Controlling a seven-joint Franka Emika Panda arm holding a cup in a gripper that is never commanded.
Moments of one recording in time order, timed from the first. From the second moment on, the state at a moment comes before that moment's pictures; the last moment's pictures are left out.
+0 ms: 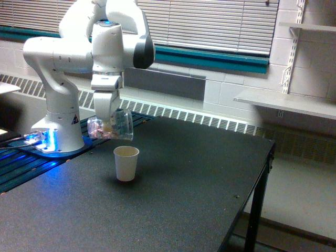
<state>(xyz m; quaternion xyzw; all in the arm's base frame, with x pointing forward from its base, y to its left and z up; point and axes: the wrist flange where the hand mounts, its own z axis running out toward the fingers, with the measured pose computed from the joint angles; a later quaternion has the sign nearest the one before) 0.275 -0.108 0.275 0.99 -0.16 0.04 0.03</state>
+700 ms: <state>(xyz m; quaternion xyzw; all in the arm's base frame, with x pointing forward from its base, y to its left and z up) 0.242 -0.155 0.293 0.98 -0.20 0.00 0.06</state>
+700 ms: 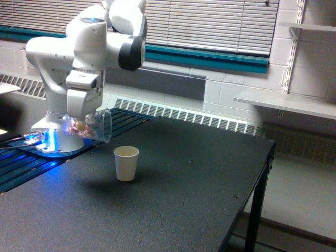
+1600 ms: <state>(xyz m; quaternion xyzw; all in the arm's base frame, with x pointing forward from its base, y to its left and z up) 0.264 -0.099 0.279 0.99 -0.14 -0.02 0.07</state>
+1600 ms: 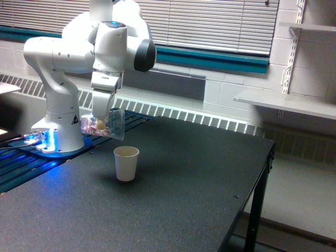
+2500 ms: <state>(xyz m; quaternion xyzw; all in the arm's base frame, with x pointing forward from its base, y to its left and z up) 0.251 -0.114 0.280 0.98 -0.16 -0.05 0.07</state>
